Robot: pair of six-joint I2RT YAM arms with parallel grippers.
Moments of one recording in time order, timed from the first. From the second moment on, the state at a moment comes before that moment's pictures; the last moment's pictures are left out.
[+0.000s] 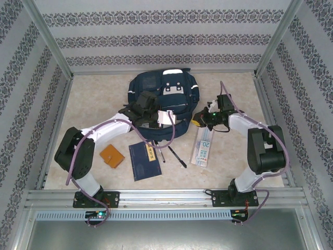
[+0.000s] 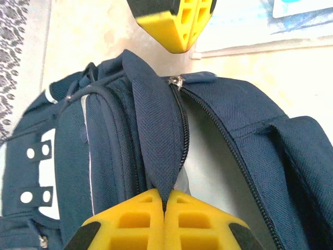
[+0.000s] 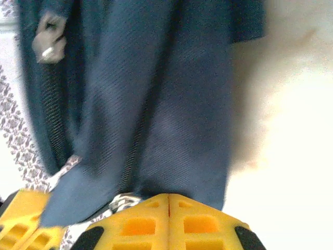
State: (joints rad) left arm -0.57 1.67 1.17 -0.21 0.33 1.09; right arm 0.10 1.66 0.92 -0.24 -0.81 0.86
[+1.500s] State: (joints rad) left arm -0.57 1.65 1.25 -0.28 0.36 1.10; right arm 0.21 1.75 1.14 -0.49 -0.82 -0.19
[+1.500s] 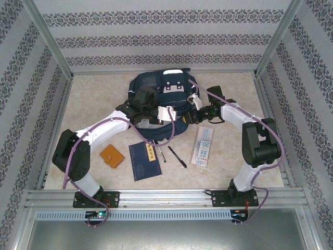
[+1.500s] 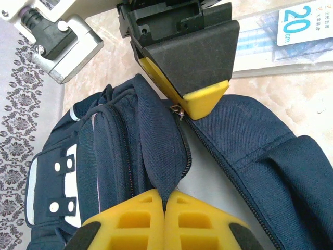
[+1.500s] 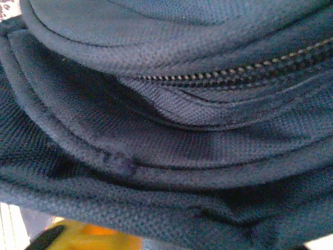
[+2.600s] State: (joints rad) left arm -0.54 1.60 1.26 -0.30 0.43 1.14; right arm 0.12 2.02 1.31 -0.28 -0.49 0.36
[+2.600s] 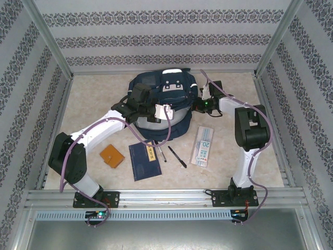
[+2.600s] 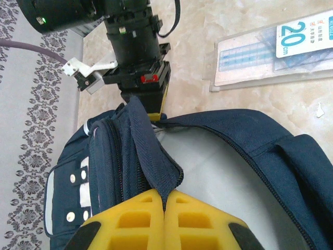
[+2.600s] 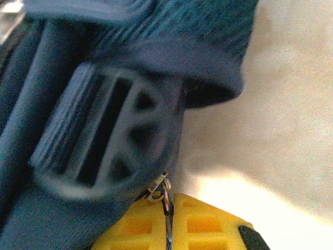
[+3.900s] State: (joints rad) left arm -0.54 1.76 1.25 0.03 0.45 0.77; right arm 0.32 1.22 0.84 -0.51 -0.21 0.44
